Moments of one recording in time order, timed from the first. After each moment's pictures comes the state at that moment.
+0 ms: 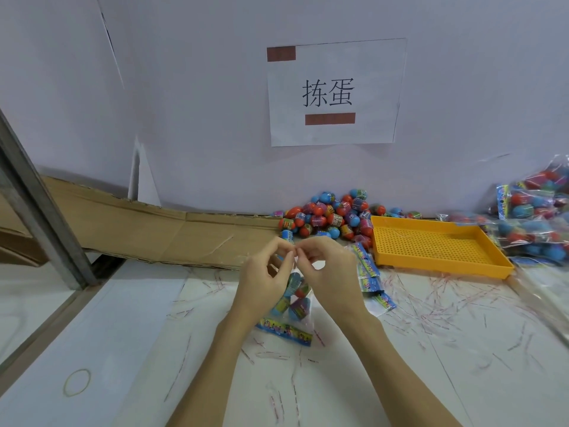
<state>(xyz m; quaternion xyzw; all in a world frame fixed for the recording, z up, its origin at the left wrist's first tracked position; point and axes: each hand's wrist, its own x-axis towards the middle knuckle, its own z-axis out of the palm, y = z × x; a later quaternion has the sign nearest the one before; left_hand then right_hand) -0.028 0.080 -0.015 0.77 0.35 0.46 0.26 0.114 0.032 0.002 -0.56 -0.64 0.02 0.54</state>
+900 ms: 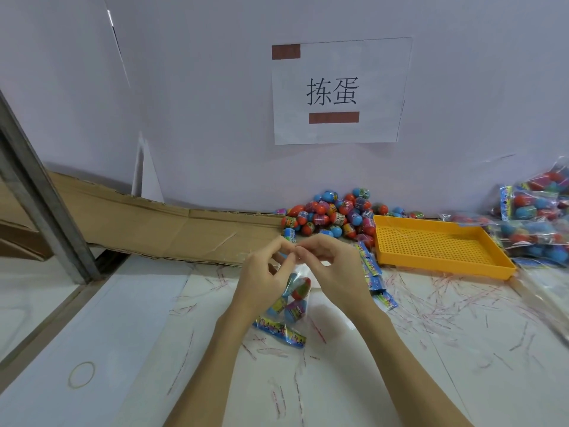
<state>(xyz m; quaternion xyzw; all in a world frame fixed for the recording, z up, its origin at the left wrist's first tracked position) -0.034 0.075 -0.008 0.78 0.36 0.43 0.28 0.123 0.034 0.003 -0.52 -0.64 0.14 0.55</state>
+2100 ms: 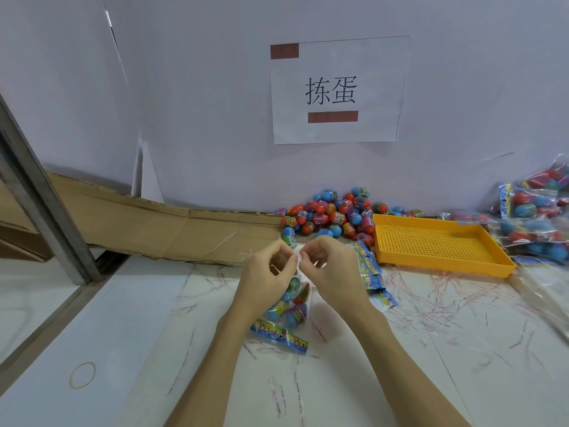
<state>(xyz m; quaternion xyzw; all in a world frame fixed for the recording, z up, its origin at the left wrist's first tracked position) -0.030 0.073 -0.008 0.77 0.39 0.42 0.28 0.119 0.038 -0.005 -0.59 -0.62 0.09 0.51</state>
